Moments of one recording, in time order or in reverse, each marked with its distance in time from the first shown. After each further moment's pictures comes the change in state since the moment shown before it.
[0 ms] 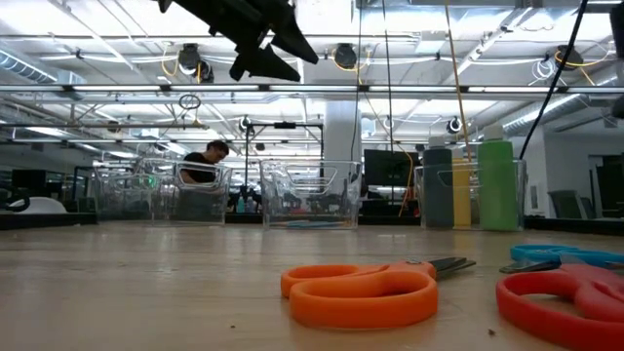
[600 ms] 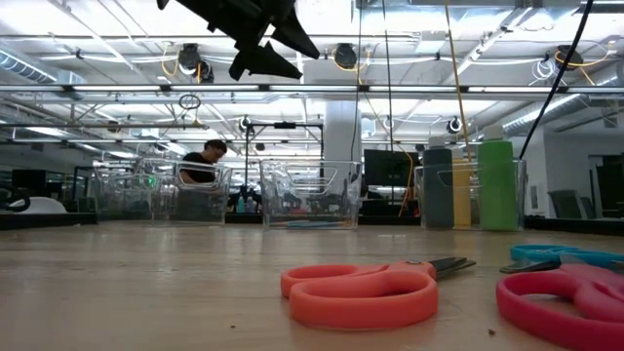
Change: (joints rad) left arm -0.019 0.000 0.000 0.001 0.000 -0.055; right arm 0.052 0.142 0.003 0.107 -0.060 0.112
